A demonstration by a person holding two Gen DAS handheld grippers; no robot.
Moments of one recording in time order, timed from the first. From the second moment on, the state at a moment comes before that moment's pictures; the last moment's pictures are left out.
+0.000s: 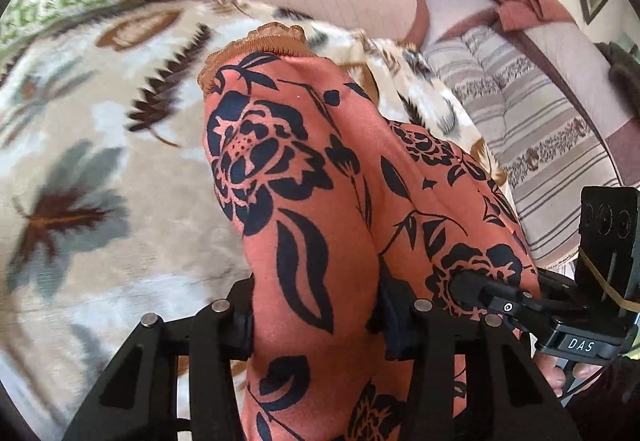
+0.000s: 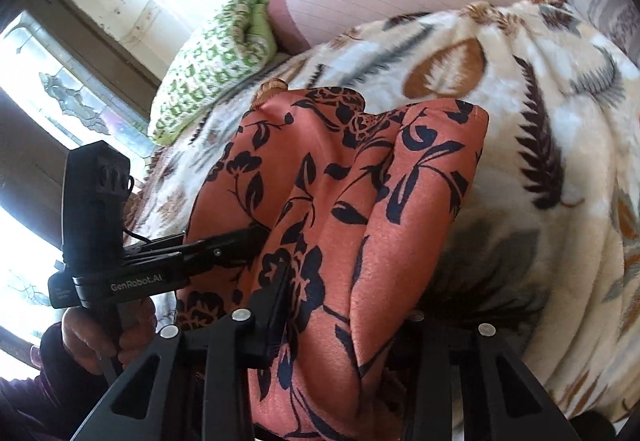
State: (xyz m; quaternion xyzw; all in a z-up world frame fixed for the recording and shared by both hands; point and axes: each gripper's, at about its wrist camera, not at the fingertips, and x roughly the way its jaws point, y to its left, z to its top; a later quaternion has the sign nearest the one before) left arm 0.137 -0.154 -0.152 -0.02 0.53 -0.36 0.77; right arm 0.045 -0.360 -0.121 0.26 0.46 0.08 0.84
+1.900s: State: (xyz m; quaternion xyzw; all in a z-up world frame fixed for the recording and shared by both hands) left arm 0.245 0.007 -0.219 -0.07 0.56 -0.19 0.80; right arm 0.197 -0.216 -0.204 0.28 0.50 0.14 0.80
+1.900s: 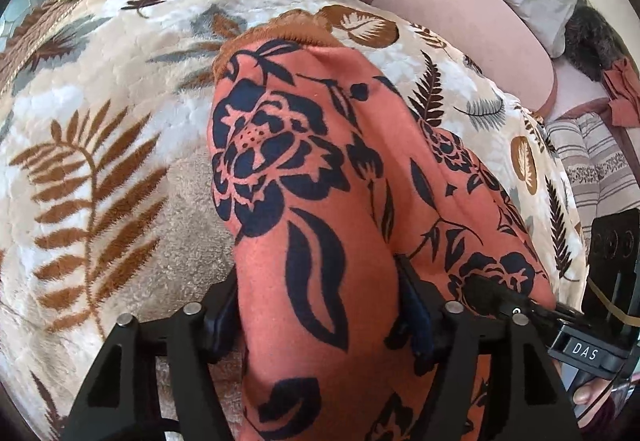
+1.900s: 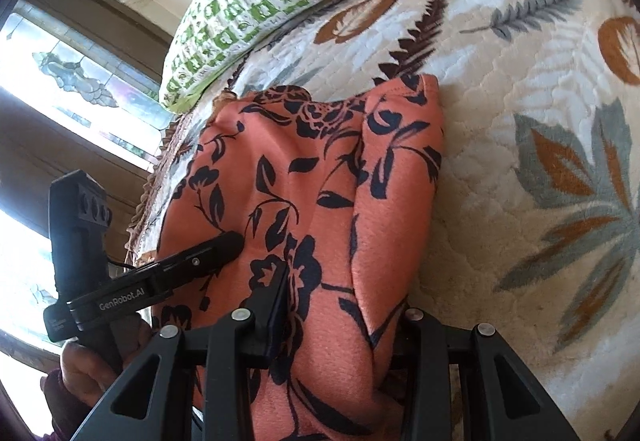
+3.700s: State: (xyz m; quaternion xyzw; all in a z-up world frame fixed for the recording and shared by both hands) left arm 0.033 0.001 0.027 0.10 0.25 -0.01 0.96; right arm -0.005 -0.196 0.013 0.08 0.31 0.03 0.95
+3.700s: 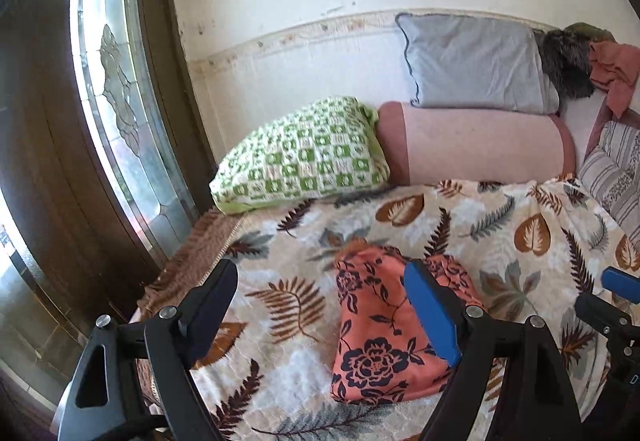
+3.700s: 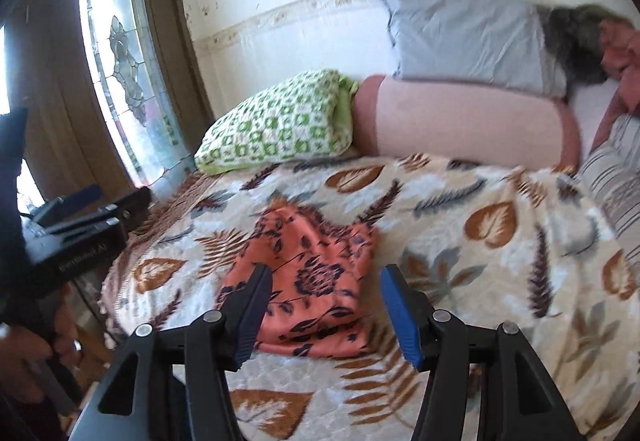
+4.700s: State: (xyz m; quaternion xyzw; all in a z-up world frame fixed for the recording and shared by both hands) left arm 0.025 0.004 0.054 0.10 0.22 0.05 0.97; right arm -0.012 -0.217 0.015 0.07 0.26 -0.01 0.96
